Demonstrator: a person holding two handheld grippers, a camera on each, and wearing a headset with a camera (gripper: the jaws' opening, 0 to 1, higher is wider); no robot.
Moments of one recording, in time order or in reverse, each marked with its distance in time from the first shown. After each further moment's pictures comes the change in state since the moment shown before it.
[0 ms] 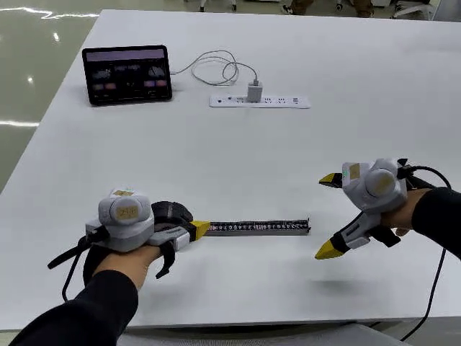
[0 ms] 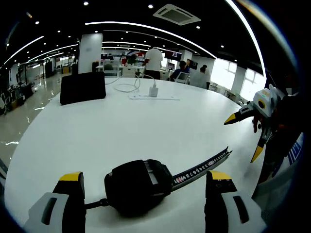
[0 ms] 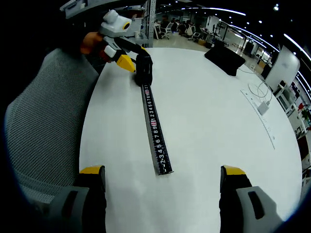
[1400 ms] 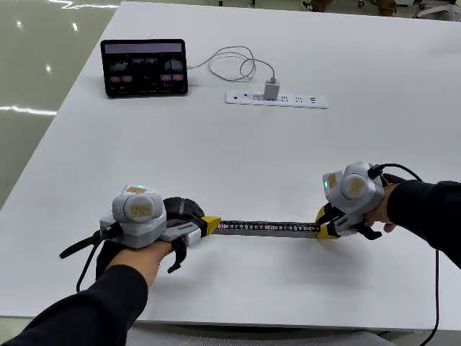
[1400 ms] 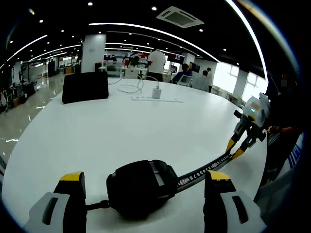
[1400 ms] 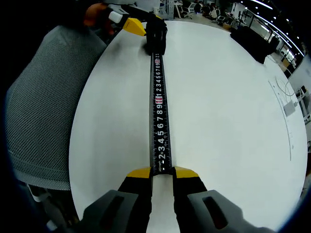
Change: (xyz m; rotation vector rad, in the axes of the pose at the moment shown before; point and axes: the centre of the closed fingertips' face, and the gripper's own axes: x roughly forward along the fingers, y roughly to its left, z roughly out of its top) left arm 0.004 0.003 0.000 -0.025 -0.021 0.011; right arm 0.041 -0.005 -0.032 -0.091 0.208 0.141
